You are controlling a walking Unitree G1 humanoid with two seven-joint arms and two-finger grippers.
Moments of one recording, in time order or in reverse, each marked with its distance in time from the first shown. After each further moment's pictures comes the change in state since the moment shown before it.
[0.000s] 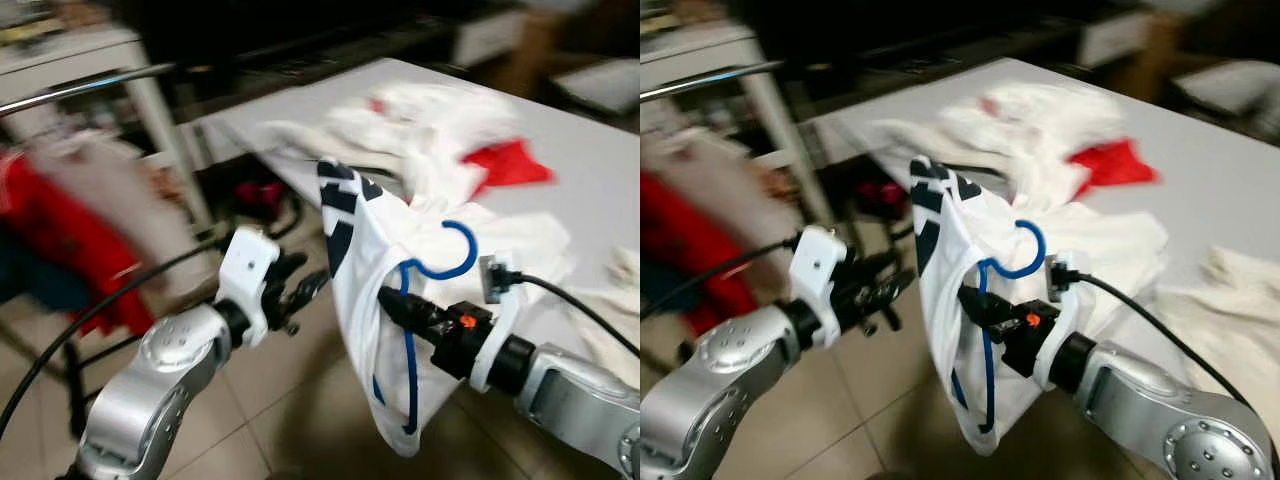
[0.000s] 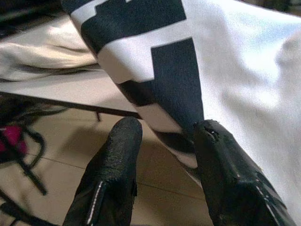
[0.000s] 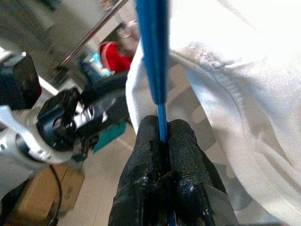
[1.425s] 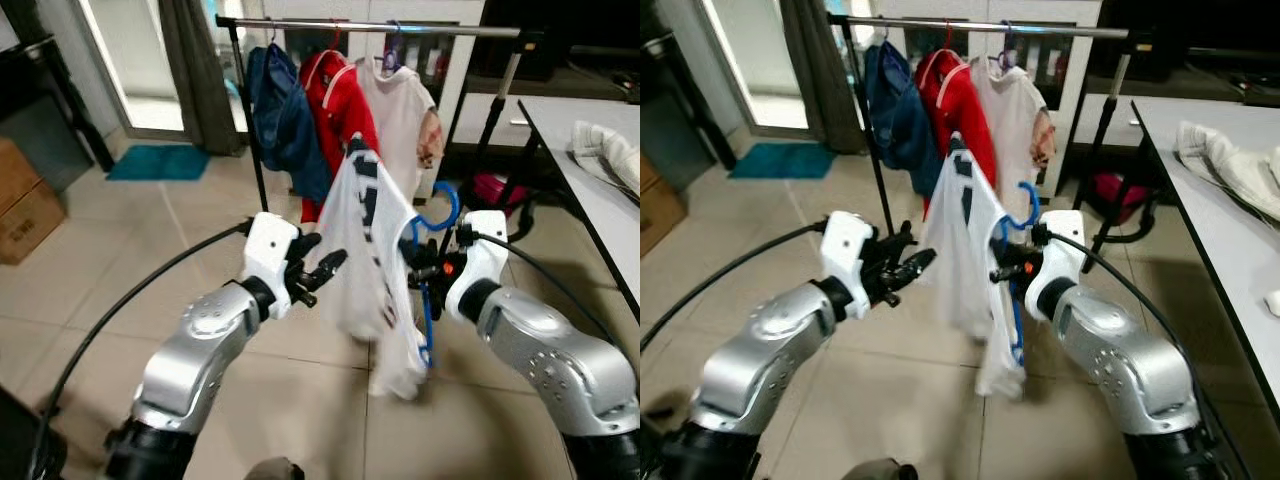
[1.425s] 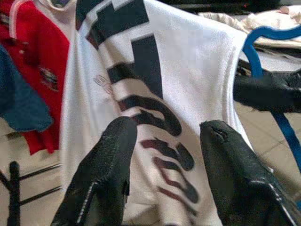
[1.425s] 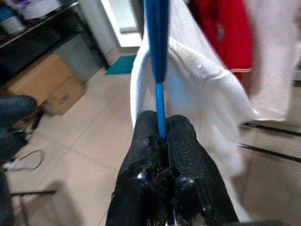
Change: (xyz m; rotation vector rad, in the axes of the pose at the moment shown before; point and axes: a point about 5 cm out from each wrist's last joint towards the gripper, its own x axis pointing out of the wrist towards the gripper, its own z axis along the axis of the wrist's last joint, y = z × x) left arm 0.042 0.008 -0.012 -0.052 -0.032 -0.018; right arm 0.053 -0.065 0.018 -0.298 -0.088 -0.345
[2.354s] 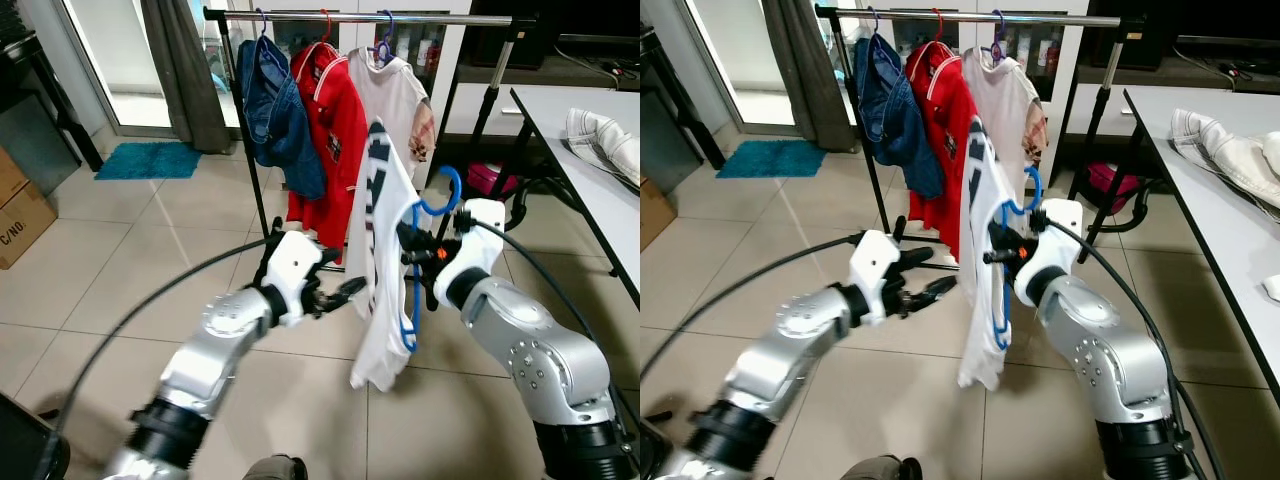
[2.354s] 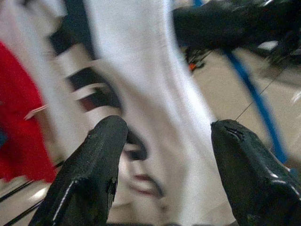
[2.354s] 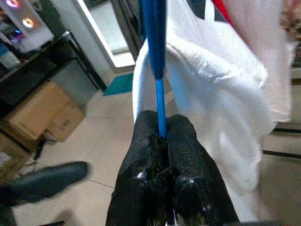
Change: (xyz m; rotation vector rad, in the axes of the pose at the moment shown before) left arm 0.024 -0.008 -0.026 0.086 -0.008 -0.223; right arm 0.013 0.011 0.011 0.103 -0.087 -0.021
